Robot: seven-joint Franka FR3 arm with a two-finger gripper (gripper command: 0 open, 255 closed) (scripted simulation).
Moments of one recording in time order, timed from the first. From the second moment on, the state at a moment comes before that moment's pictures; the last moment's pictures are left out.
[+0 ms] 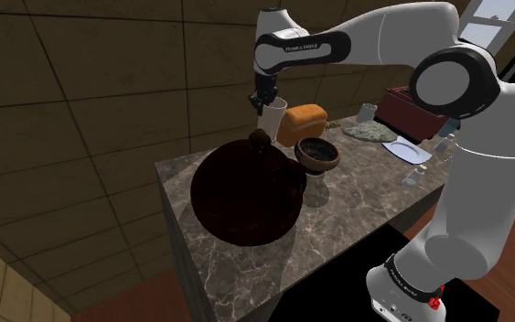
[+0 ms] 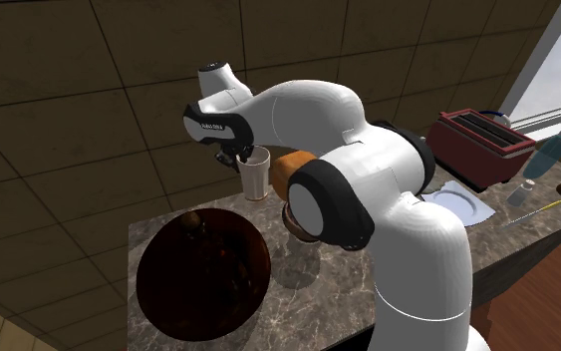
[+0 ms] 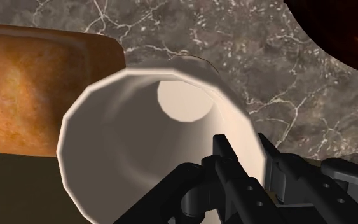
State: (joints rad) arm 0.00 0.39 0.08 -1.53 -0.17 1.94 0.06
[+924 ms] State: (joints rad) arm 0.01 0.38 0.08 -1.36 -0.16 1.76 0.04
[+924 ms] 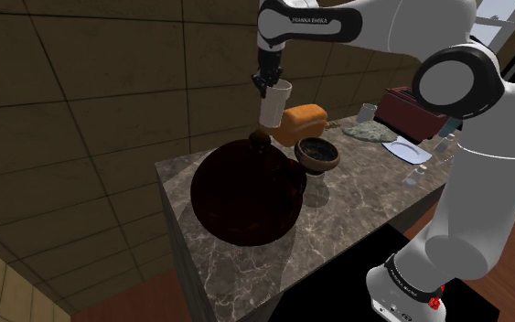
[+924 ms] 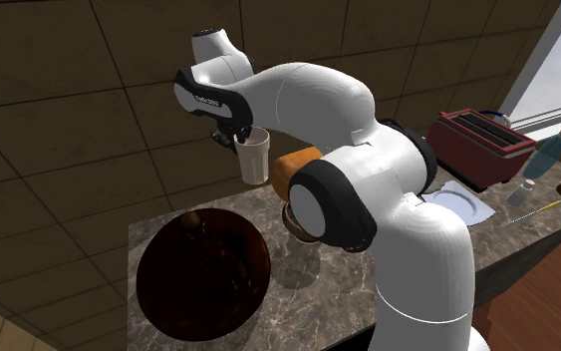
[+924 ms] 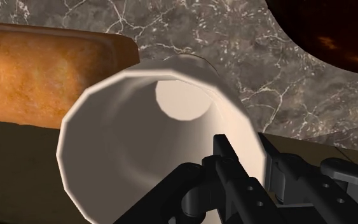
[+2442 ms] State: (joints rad) arm -0.09 -0.18 0.01 -1.85 -0.12 1.72 -0.14
